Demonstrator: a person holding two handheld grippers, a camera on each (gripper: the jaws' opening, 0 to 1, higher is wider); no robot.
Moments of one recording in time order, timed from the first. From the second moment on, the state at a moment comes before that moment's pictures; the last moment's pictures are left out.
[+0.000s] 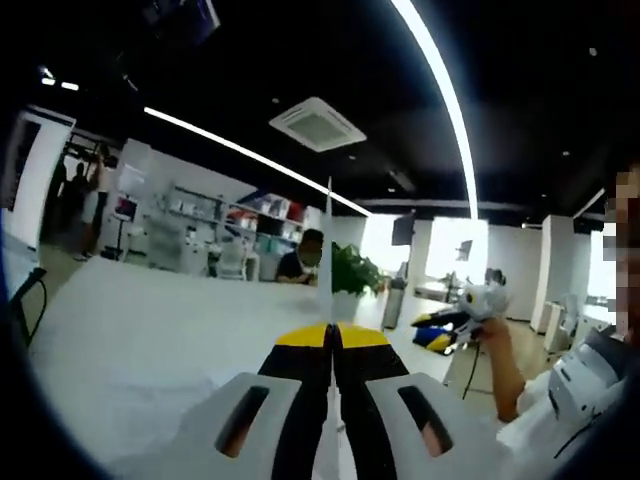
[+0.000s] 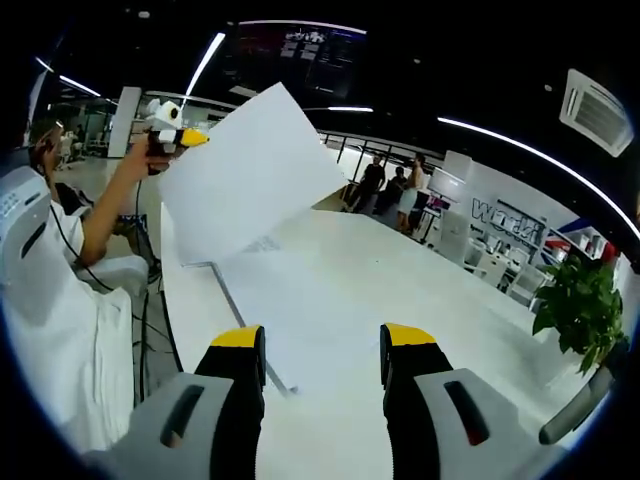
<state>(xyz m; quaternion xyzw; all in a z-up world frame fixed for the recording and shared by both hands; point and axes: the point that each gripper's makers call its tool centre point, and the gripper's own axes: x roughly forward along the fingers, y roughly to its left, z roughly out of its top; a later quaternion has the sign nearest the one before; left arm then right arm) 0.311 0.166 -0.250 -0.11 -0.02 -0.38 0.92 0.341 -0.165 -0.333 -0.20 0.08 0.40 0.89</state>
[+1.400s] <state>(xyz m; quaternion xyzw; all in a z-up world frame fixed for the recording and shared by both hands) 0.406 0.299 -0.385 0.00 0.17 -0.13 0.98 0.340 -0.164 -0.333 -0.21 0.08 0.40 0.89</state>
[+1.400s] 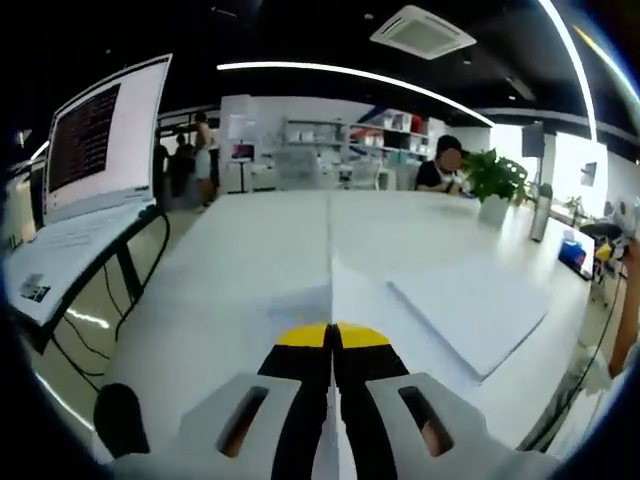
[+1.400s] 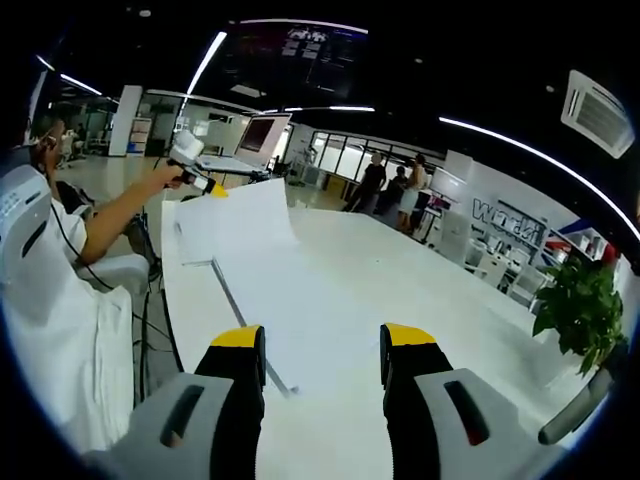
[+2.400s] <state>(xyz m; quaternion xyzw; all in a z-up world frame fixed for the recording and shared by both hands) 0.414 0.304 -0.422 0.01 0.22 -0.13 0.97 0.339 -0.163 -0.333 -0.21 0.08 0.40 0.89</state>
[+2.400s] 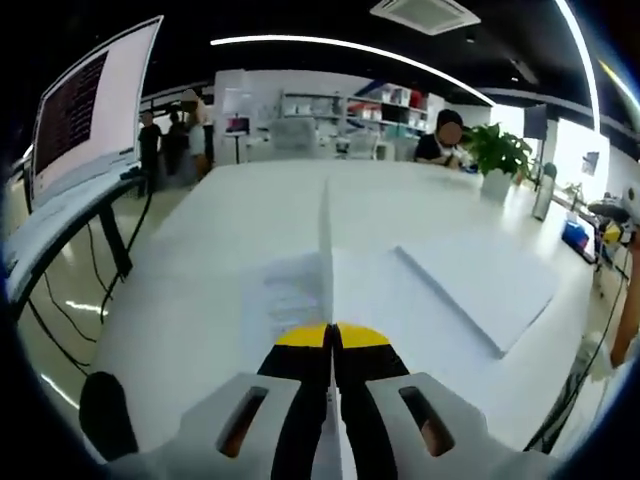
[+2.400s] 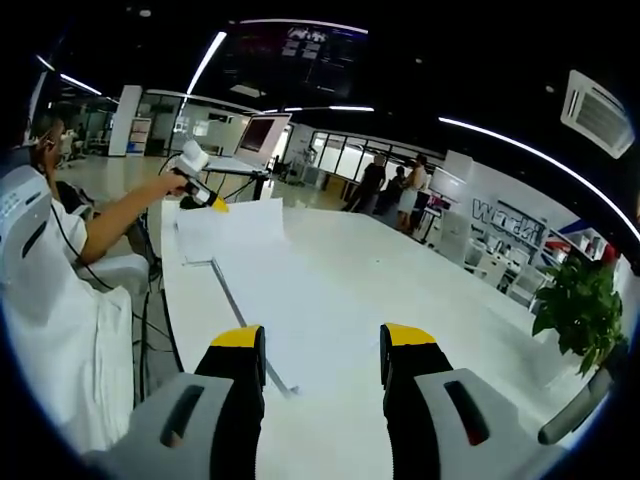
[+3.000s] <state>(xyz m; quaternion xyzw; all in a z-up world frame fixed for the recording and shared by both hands) 0.419 0.312 -0.437 0.07 0.24 -0.12 0.96 0.340 -0.164 -0.333 -0.21 0.08 0.40 0.89</state>
